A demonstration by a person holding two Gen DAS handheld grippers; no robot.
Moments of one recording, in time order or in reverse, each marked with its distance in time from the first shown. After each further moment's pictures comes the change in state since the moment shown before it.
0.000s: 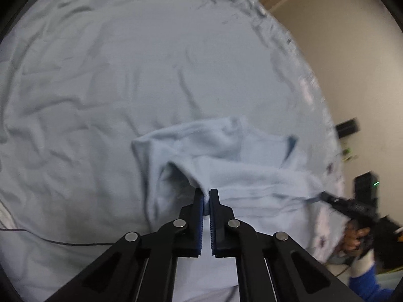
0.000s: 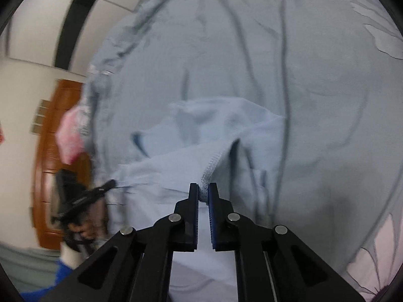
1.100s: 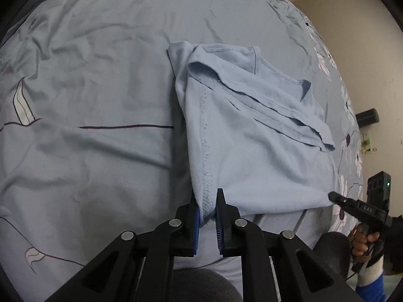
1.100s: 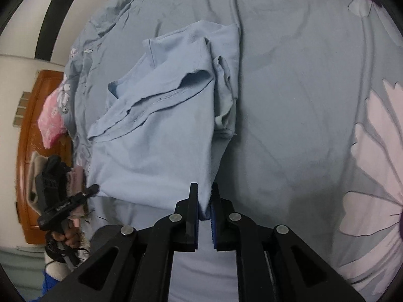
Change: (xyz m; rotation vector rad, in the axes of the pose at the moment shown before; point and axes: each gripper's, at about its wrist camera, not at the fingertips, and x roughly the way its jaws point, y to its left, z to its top) left arm -0.017 -0.014 -0.113 0.006 0.091 0.211; right arm -0.003 -0.010 -0.103 0.017 0.087 -0.216
